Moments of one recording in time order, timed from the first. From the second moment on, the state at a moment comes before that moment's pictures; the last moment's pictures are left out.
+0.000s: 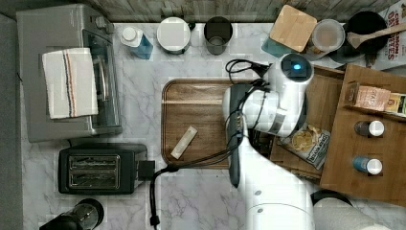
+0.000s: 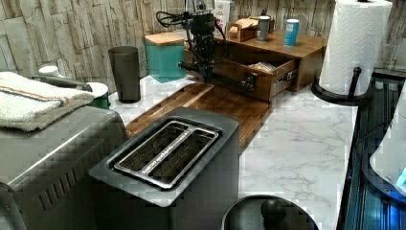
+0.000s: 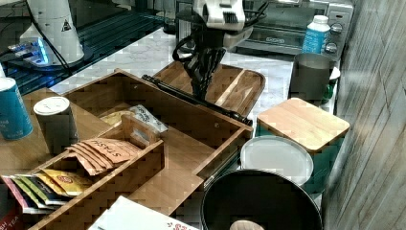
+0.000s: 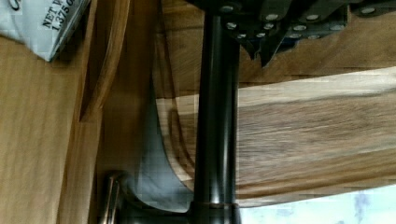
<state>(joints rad) -0.22 0.44 -0.03 -1.88 0.06 0.57 -0.87</state>
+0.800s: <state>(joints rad) -0.33 0.41 -0.18 -1.95 -0.02 0.75 -0.88</state>
